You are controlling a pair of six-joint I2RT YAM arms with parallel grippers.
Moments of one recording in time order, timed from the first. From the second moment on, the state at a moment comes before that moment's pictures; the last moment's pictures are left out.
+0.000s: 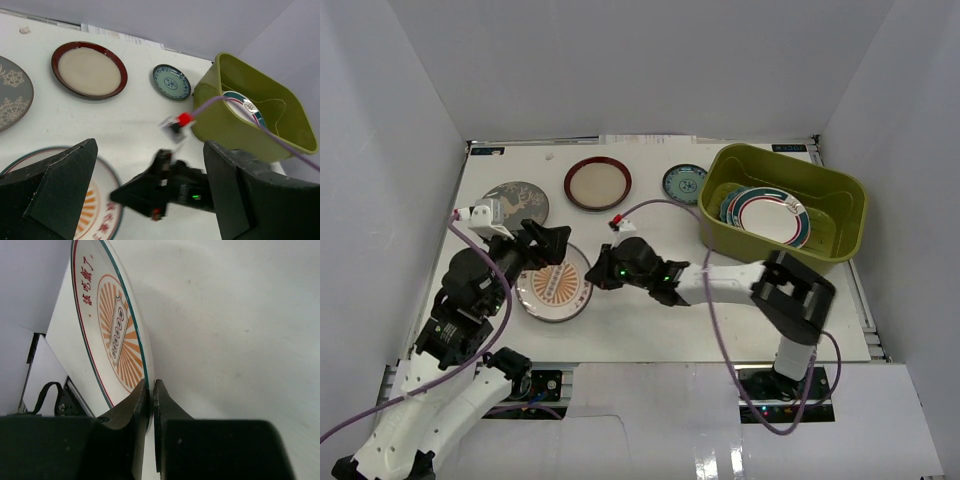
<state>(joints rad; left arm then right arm) -0.51 0.51 0.85 -0.40 -0.18 -0.46 1.11 1.89 1.06 0.39 0.00 0.83</state>
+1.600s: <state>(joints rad) 0.17 1.35 0.64 -0.12 -0.19 -1.03 -0.20 0.79 0.63 0.02 -0.40 0.55</state>
